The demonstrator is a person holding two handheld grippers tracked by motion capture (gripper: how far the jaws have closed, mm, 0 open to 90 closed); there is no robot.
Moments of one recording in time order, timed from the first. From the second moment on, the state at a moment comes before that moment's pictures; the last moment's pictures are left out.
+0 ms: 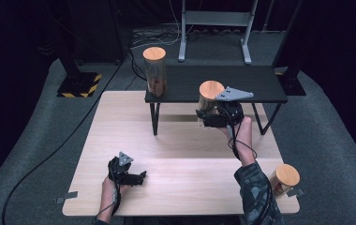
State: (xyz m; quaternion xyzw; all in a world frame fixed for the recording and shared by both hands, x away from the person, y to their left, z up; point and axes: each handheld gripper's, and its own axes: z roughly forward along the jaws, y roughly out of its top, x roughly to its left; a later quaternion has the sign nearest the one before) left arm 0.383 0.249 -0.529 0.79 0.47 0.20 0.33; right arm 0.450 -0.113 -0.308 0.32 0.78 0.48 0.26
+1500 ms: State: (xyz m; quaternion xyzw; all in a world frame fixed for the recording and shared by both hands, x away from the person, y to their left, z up) left arm 0.382 0.250 -0.529 0.79 0.48 0.20 0.33; right arm 0.462 -0.115 -0.265 0.32 0.77 0.48 0.28
